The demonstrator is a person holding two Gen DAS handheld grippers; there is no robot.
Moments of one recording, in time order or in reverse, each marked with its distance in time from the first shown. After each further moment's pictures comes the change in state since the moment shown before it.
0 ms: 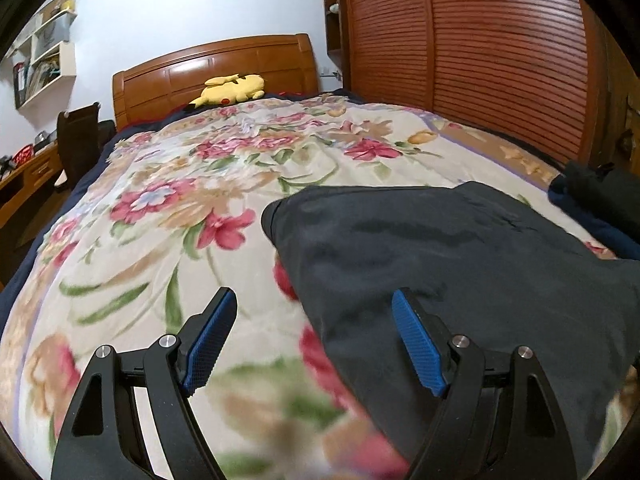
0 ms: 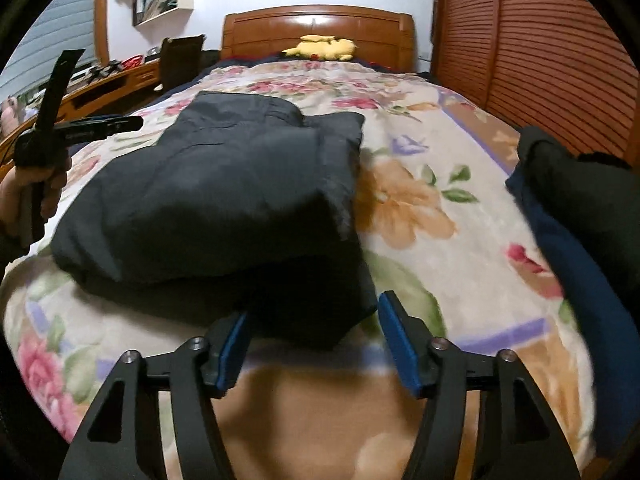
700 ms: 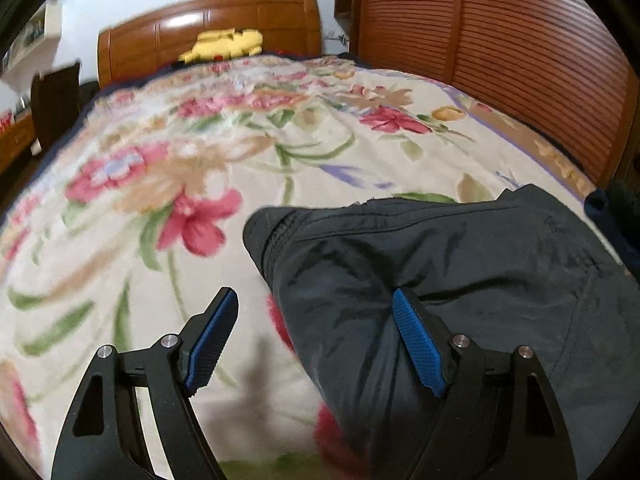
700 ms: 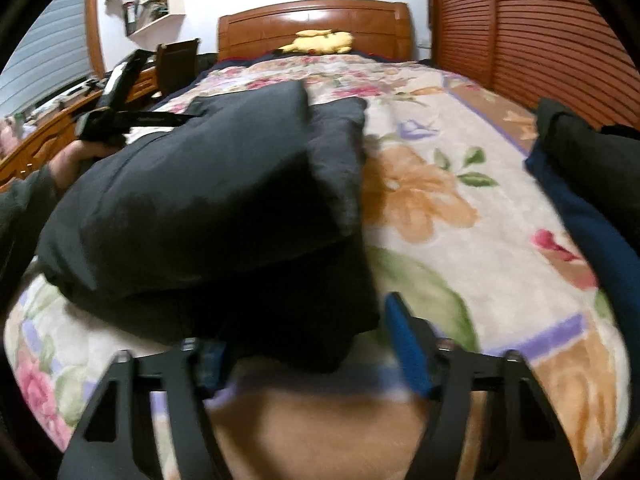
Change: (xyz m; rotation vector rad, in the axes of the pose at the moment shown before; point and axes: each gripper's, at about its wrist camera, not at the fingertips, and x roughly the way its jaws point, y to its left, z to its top) left arm 0.103 0.027 0.024 -0.103 0.160 -0.088; right arm 0.023 -0.004 -0.001 0.057 0.020 0.073
